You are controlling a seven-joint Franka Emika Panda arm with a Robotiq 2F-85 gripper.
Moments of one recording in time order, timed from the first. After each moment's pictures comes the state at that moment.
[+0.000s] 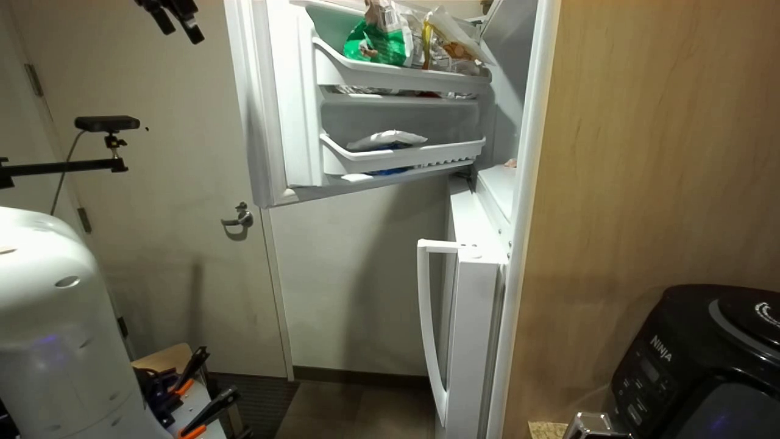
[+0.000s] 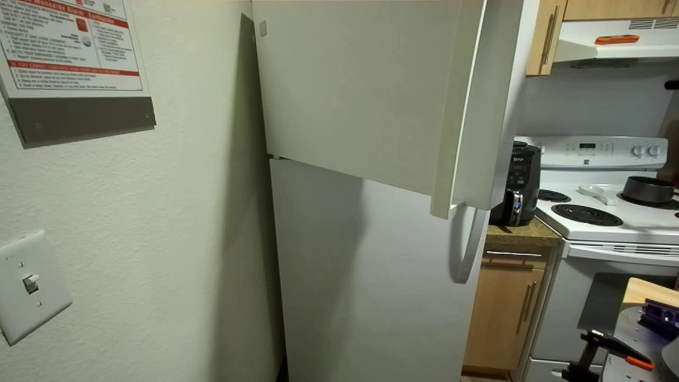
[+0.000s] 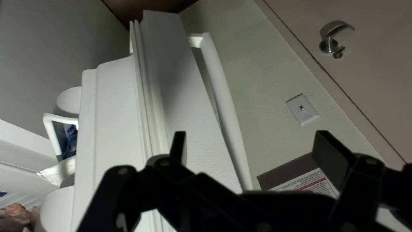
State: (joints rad) arm 0.14 -1.04 0.20 -2.18 0.39 1.73 0.18
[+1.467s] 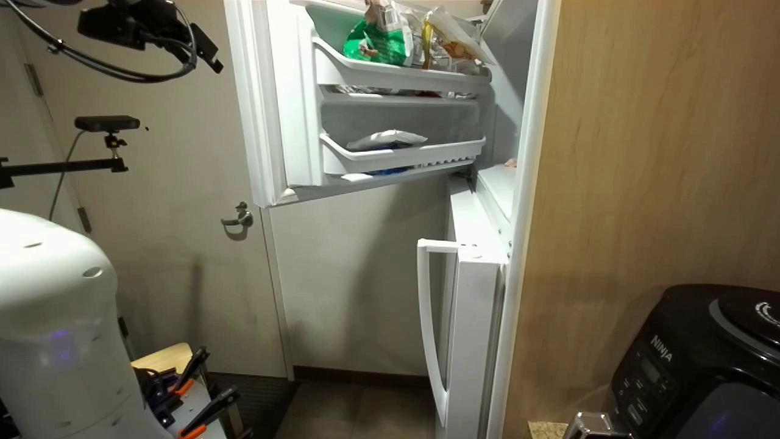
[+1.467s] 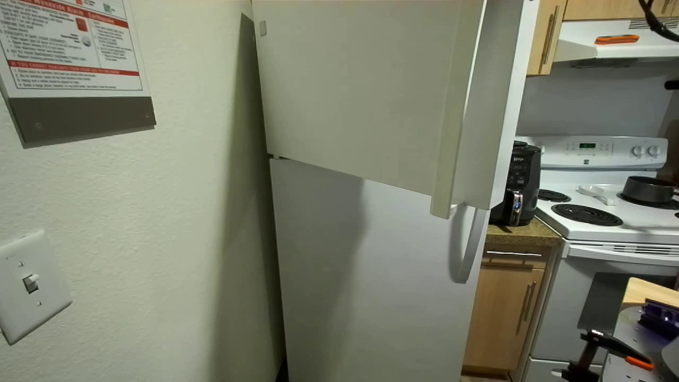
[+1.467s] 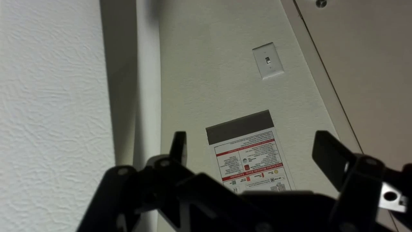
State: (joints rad) arm 0.30 -0.99 0.38 -2.43 0.42 2.39 0.18
